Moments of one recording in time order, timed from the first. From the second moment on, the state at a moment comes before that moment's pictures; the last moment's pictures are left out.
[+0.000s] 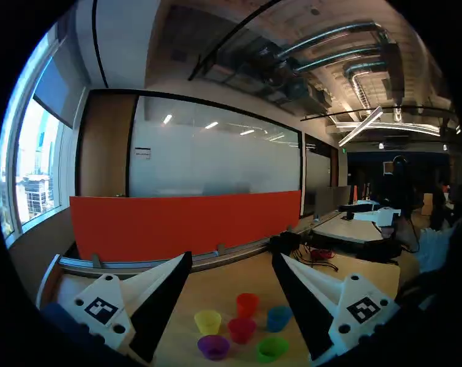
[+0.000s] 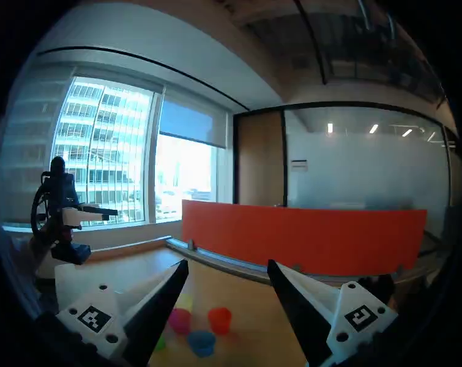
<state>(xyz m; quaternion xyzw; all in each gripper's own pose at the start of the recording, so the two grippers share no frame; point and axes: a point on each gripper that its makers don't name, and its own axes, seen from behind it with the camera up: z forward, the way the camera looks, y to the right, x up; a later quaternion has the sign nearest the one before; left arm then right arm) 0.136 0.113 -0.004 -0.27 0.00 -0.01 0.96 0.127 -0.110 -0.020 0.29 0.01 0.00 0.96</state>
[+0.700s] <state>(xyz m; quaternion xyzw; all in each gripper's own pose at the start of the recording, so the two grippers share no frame) 0.077 0.133 -0.014 -0.33 -0.05 0.02 0.94 0.086 -0.123 -0.023 0.34 -0.06 -0.07 0.94</state>
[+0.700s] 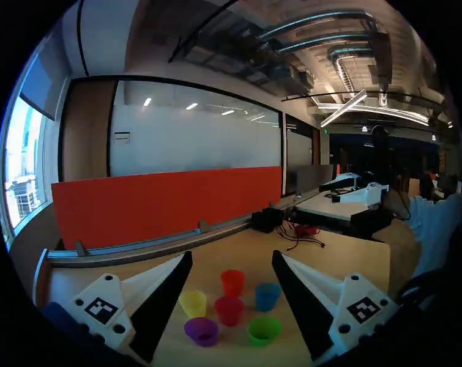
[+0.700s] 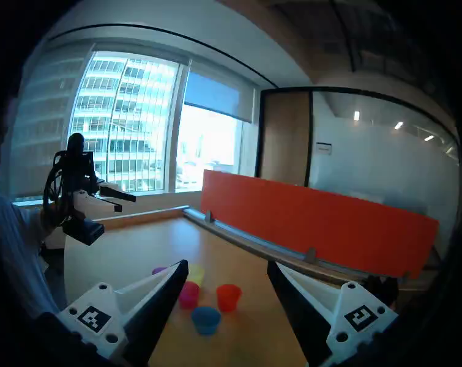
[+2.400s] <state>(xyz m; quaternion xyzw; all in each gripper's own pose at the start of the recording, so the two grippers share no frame) -0.114 0.179 -0.044 -0.39 -0.17 0.13 0.90 -0.041 -0.146 -0.001 0.39 -0.17 -0.12 0.90</state>
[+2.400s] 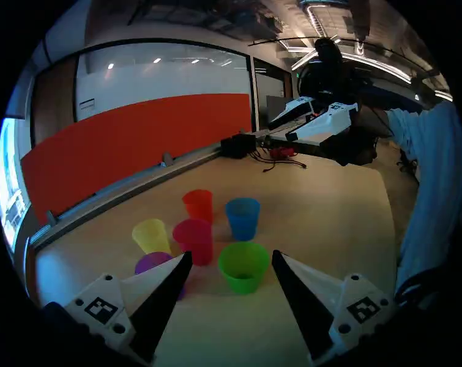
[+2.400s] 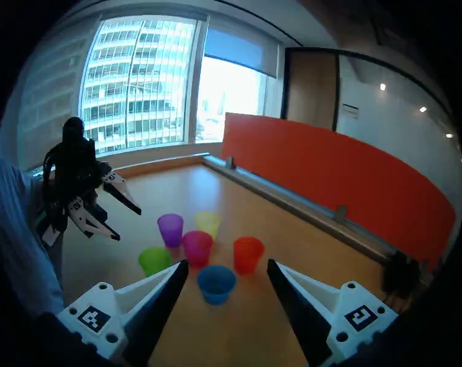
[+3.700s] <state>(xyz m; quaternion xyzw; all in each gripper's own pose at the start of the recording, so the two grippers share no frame) -0.204 0.208 -0.028 -0.42 -0.26 0.13 0.86 -0.122 -0.165 0.021 0.40 -0.22 -0.15 0.87</state>
